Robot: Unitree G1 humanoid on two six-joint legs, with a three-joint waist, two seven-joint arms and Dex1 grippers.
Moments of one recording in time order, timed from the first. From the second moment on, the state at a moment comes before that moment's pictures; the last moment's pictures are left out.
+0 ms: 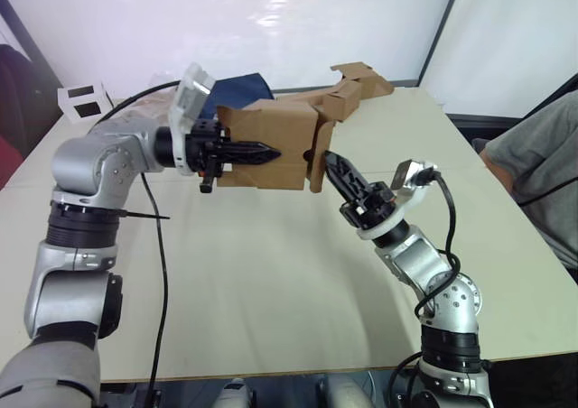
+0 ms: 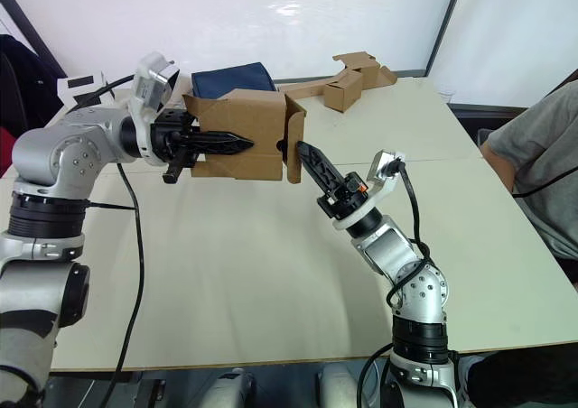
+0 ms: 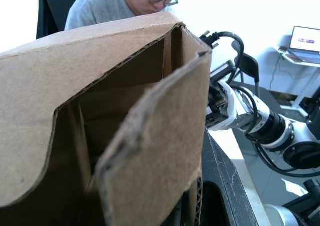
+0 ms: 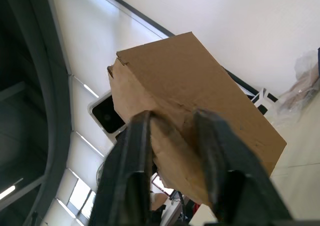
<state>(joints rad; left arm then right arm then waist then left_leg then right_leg) -1.02 0.66 -0.01 0.16 -0.66 0.80 -1.35 -0.39 -0.09 -0.20 -0.24 1.40 0.71 0.37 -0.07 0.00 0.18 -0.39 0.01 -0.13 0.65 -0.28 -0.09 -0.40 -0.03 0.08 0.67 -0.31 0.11</state>
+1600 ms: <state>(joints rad) -1.01 0.60 0.02 0.23 -0.64 0.75 -1.30 -0.37 0.02 -0.14 -0.27 1.35 0.66 0.34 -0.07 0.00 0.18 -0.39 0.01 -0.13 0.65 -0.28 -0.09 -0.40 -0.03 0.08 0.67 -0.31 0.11</state>
